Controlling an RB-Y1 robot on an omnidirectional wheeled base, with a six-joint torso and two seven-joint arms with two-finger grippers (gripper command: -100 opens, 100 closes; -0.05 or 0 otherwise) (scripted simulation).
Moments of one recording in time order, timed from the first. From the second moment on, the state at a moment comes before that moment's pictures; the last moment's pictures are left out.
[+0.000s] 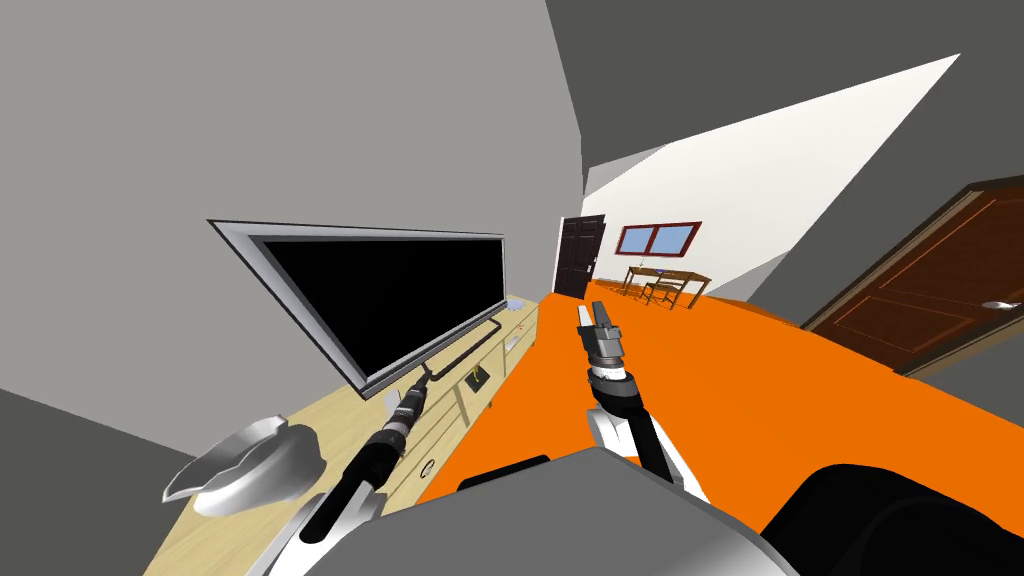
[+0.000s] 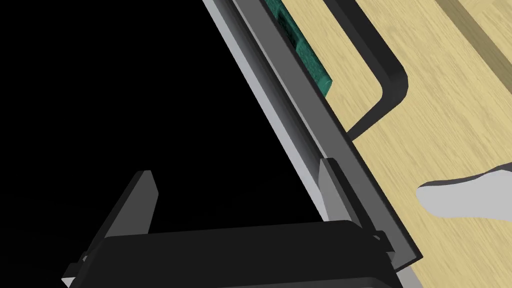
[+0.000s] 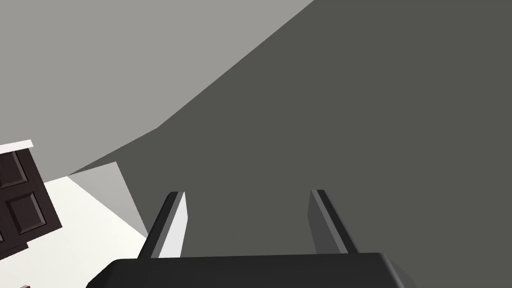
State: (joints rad) left arm 0.44 0.38 -0.13 -1.96 0.03 0.19 0.00; right arm 0.49 -0.04 -0.01 -2.30 0.05 -0.62 0.00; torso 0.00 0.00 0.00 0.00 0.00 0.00
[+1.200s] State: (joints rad) left arm 0.40 0.56 -0.19 -1.77 0.17 0.47 -0.07; right arm 0.49 -0.04 -0.01 -2.30 0.05 -0.62 0.00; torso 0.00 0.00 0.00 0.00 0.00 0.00
